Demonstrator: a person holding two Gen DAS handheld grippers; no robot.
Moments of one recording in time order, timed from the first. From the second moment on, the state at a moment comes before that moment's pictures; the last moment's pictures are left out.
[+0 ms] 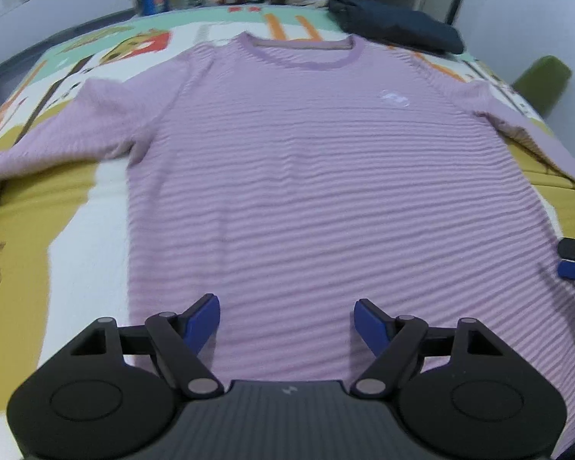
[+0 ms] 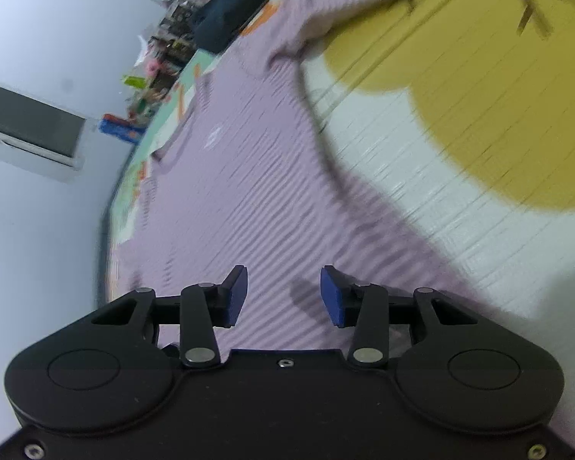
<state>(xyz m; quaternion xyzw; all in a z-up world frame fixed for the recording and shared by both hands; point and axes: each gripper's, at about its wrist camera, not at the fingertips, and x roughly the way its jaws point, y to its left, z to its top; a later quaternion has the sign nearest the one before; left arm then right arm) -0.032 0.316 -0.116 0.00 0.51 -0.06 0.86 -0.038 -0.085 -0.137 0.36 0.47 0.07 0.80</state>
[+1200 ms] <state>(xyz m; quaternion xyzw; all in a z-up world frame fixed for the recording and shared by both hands) -0.211 0.226 -0.079 -0.02 0.56 -0.02 0.83 -0.214 -0.015 -0.031 0.03 0.47 0.12 0.87</state>
